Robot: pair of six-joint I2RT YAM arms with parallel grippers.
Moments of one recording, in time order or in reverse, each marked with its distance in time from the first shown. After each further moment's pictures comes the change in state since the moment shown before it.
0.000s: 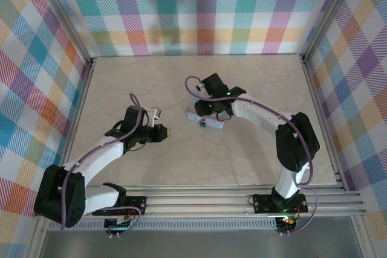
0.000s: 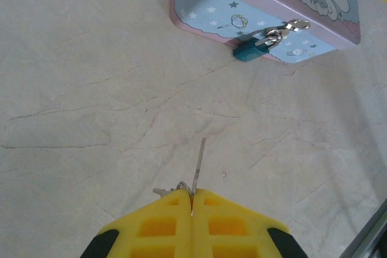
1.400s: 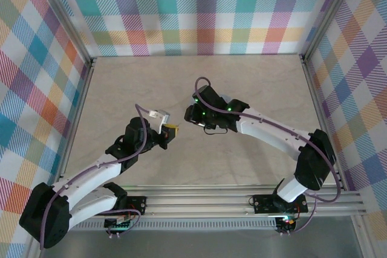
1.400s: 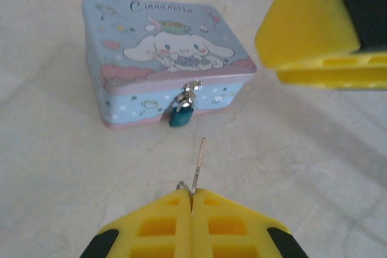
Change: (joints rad) left arm -0.233 -0.208 -0.157 0.363 -0.196 0.173; right arm 0.174 -0.204 -0.082 -0.033 -0.036 0.799
